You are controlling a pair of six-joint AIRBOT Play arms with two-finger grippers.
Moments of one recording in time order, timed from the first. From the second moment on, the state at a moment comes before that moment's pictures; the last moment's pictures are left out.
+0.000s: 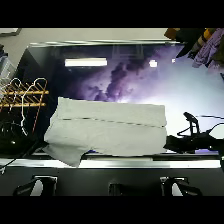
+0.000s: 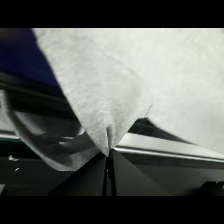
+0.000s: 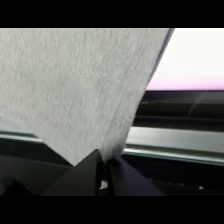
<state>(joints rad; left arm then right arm) 0.56 -0.60 0.69 -2.17 1.58 1.46 -0.26 -0.79 0.67 -1.16 1.50 1.46</state>
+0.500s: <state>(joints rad) 0.37 -1.12 1.00 -2.23 1.27 1.49 -0.23 -1.23 1.01 -1.13 1.25 1.47</state>
